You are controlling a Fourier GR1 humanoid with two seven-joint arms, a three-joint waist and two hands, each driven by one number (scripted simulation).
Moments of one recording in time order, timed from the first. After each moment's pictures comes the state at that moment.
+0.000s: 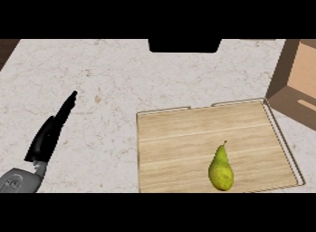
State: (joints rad) left arm -0.15 0.50 -0.33 -1.36 0.08 0.23 -0.04; right arm 1.34 -0.12 0.58 -2.24 0.42 -0.80 -0.14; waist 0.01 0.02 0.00
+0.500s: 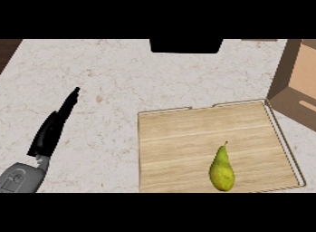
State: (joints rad) left arm -0.18 0.47 -0.31 -1.34 0.06 0.21 -0.02; right arm 1.18 -0.04 0.64 -2.29 0.72 -0.66 0.31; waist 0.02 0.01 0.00
